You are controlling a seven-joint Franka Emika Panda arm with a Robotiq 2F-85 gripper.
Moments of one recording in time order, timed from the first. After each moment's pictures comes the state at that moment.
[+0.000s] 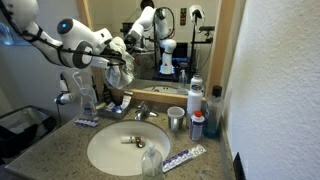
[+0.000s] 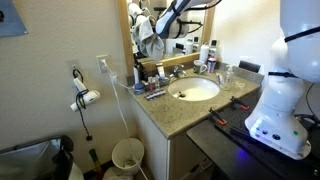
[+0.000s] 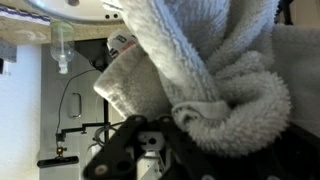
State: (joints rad) arm 0.73 0.36 -0.53 -2.07 0.38 3.45 -0.02
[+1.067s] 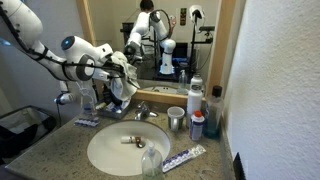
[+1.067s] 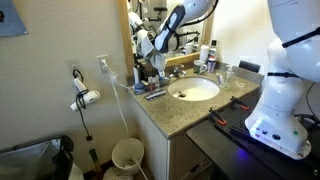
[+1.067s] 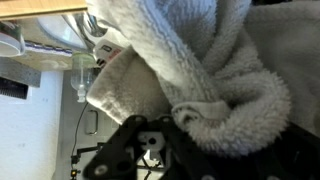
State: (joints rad) arm 0.85 0.54 -0.66 -2.06 0.38 3.45 0.12
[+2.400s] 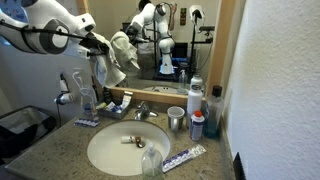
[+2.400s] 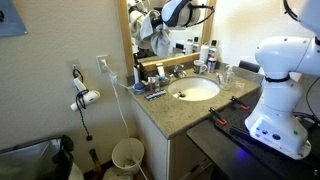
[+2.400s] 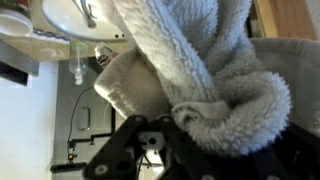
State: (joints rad) arm 1.82 0.30 -1.58 -2.28 0.42 3.23 0.06
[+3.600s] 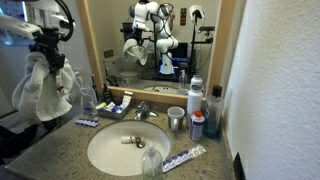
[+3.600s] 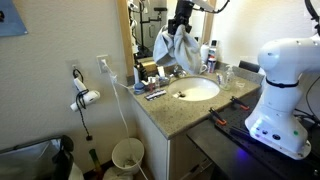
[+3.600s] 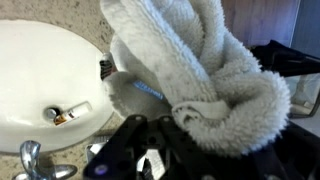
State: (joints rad) arm 2.51 0.56 -2.37 -2.29 0.68 1.80 -0.14
